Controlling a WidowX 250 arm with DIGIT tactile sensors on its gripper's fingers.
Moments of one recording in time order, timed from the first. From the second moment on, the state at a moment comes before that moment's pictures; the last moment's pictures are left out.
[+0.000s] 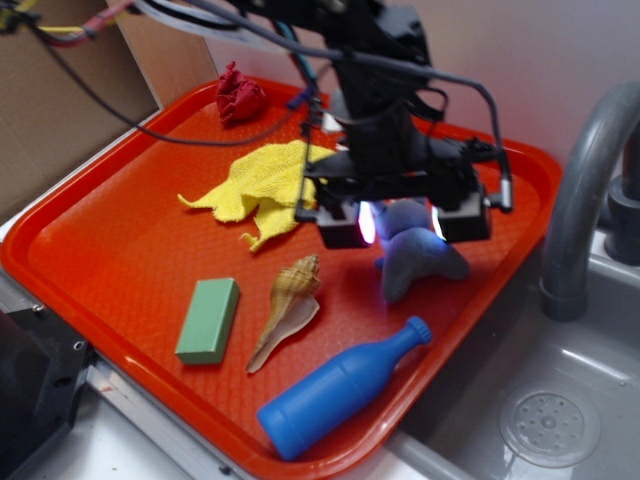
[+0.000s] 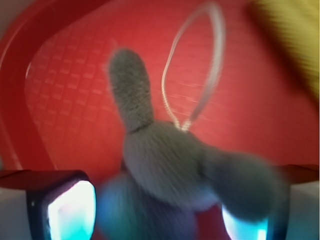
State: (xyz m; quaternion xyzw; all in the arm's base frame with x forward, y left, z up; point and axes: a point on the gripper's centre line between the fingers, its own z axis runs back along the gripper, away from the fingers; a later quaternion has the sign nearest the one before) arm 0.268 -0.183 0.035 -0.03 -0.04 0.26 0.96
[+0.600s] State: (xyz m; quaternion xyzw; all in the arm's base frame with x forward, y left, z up) arm 0.274 -0.167 0.042 -0.01 -0.01 0.20 0.98
